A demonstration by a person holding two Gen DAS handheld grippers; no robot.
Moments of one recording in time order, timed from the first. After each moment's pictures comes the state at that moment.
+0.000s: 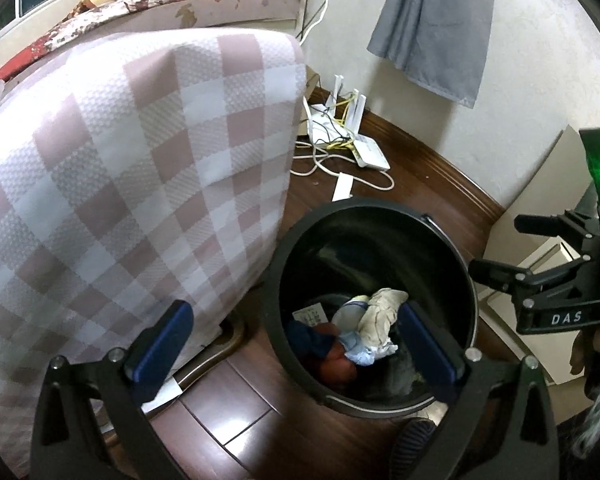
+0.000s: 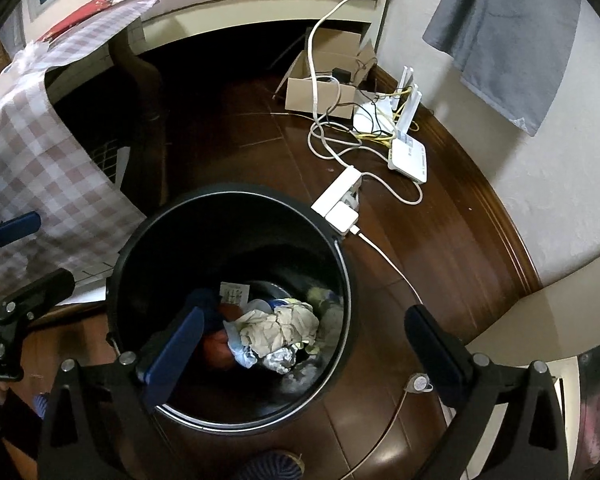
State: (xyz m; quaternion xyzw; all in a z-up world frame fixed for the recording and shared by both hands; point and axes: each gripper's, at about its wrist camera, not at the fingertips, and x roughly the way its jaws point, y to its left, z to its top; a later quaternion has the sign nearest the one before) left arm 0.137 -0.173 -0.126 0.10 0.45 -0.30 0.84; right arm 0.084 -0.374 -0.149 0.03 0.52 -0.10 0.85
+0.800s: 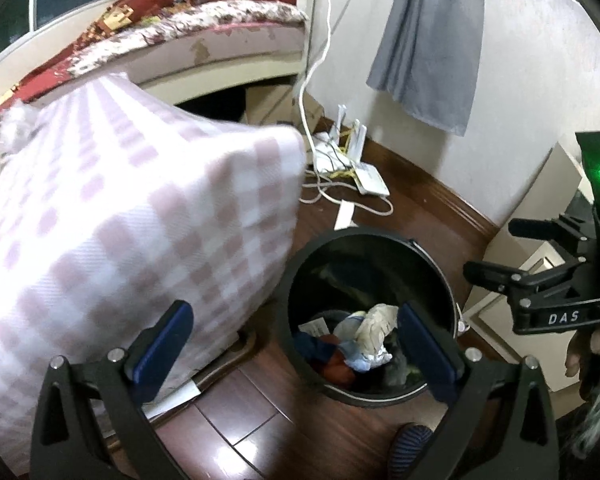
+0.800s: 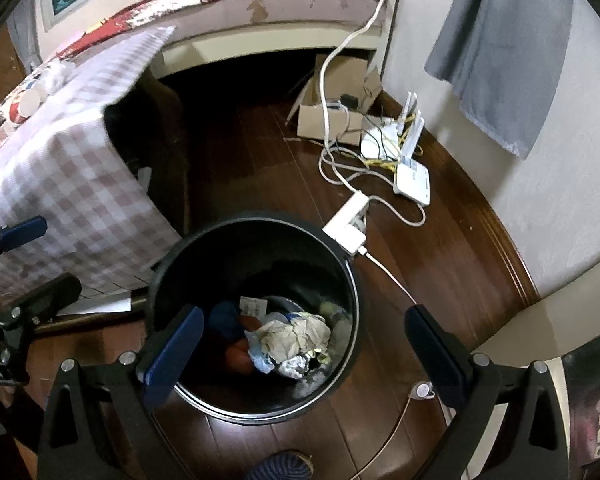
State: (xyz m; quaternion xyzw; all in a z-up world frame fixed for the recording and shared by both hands) left arm 0.116 -0.143 -0.073 0.09 0.41 -0.29 0.86; right arm 0.068 -0.354 -0.099 0.03 0.48 -0.08 0.87
